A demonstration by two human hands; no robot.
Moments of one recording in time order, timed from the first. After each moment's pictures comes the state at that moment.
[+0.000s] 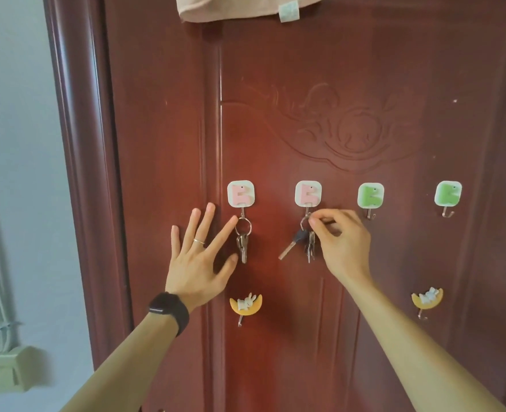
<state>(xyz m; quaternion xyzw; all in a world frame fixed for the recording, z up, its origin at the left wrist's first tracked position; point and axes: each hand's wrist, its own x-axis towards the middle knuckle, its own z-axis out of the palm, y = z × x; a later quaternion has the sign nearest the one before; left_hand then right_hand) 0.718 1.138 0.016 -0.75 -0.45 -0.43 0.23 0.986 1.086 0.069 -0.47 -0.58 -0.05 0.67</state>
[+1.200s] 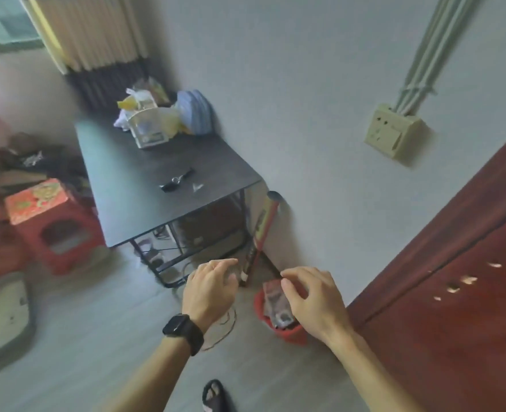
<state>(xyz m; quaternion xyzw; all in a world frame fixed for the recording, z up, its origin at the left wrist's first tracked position) 0.392 0.722 -0.312 -0.31 -0.92 -0.23 -0.06 0.548 0.884 -0.303 -0.26 -0.89 0.33 0.17</state>
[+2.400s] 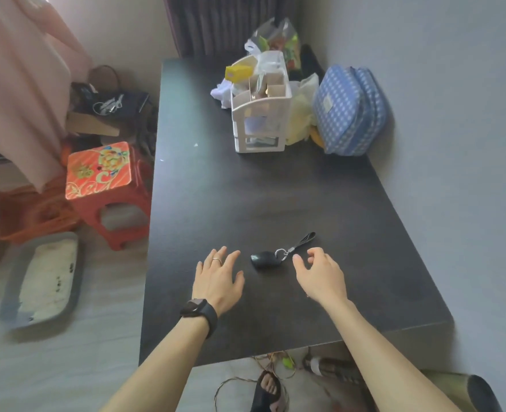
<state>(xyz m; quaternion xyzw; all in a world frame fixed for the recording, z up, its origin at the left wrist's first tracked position) -0.217 0.750 -0.514 -0.10 -0.97 -0.15 -0.19 -0.176 0.974 -0.498 -0.30 -0.89 0.32 -0.12</state>
